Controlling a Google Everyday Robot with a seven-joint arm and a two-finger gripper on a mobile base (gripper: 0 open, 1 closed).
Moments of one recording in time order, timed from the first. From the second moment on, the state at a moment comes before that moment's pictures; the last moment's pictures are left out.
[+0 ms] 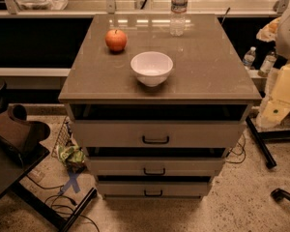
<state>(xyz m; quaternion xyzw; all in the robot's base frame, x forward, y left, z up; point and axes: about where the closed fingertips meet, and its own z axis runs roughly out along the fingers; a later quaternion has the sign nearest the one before) 0.438 -0.215 0.983 -0.60 0.78 -0.04 0.17</state>
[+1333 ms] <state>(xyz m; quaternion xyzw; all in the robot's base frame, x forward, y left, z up) 0.417 -0.200 0.884 -0.61 0.75 0.02 0.26</state>
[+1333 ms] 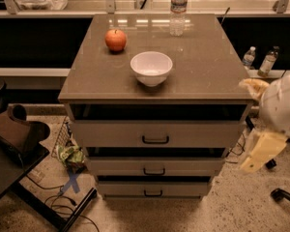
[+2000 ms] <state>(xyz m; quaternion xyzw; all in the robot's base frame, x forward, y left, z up) 0.472 -0.190 0.810 -0.65 0.67 -0.02 0.36</state>
